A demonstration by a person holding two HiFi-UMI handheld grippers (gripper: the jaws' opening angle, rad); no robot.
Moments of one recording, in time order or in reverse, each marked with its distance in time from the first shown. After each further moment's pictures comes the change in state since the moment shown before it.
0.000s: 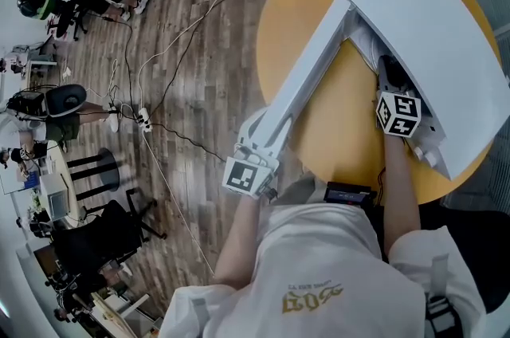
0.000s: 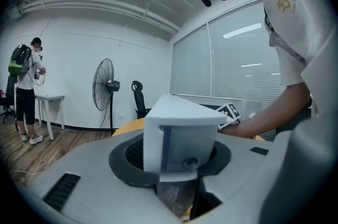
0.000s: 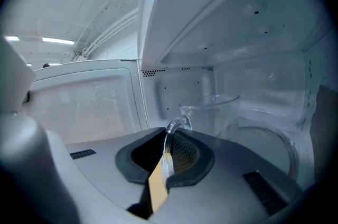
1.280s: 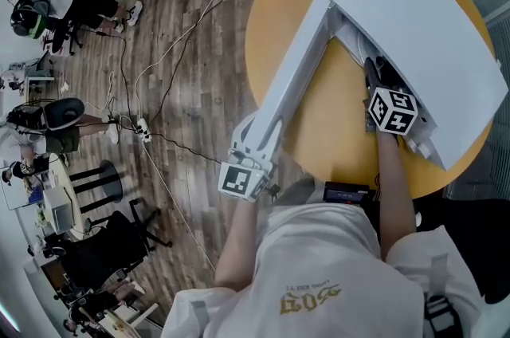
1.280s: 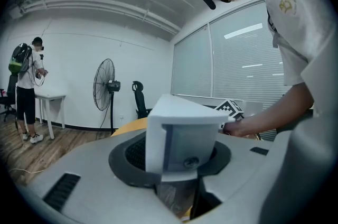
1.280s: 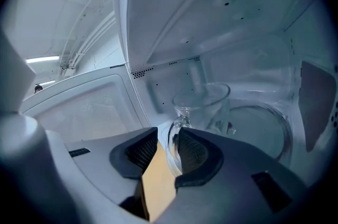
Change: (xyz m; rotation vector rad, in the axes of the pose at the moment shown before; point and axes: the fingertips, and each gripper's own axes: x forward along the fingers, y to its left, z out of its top) left arm -0.001 -0.004 0.002 -0.028 -0.006 0.018; right arm -0.017 -0.004 -0.007 0.199 0.079 -0.026
